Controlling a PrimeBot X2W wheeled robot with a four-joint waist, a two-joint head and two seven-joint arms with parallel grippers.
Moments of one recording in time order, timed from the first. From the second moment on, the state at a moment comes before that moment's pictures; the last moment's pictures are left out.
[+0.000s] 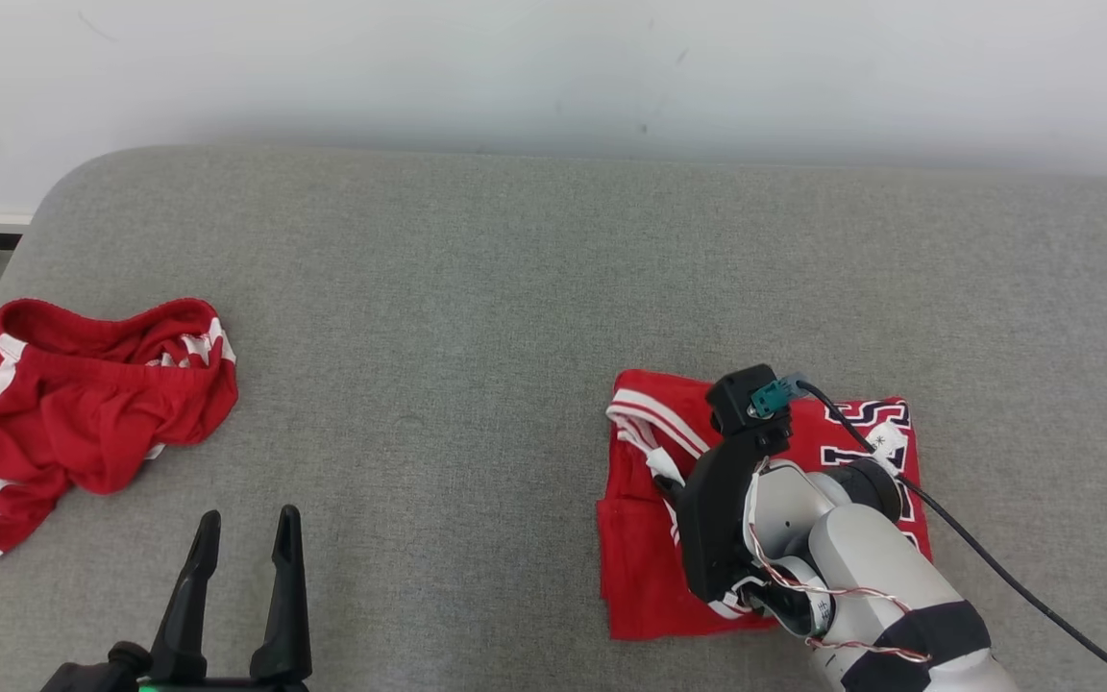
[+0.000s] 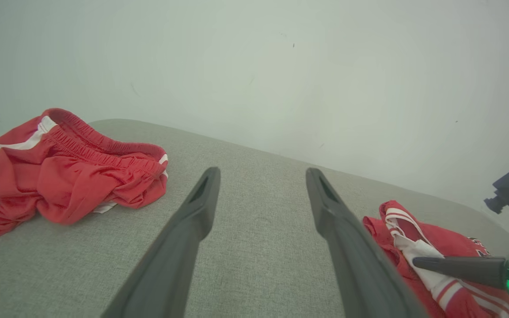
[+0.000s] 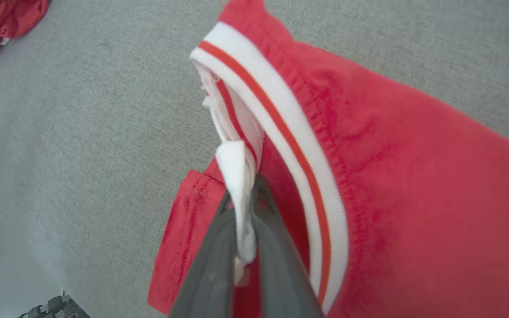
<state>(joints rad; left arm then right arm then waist) 0.06 0.05 -0.01 -0.06 -0.32 -0.12 -0.26 -0.54 -0.05 0.38 0.54 0.36 0.13 0.61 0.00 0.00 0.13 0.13</state>
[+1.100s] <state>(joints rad) 0.10 0.05 0.04 -0.04 -0.28 -0.11 -0.26 -0.33 -0.19 0.17 0.37 0.25 0.13 -0.12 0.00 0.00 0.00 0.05</state>
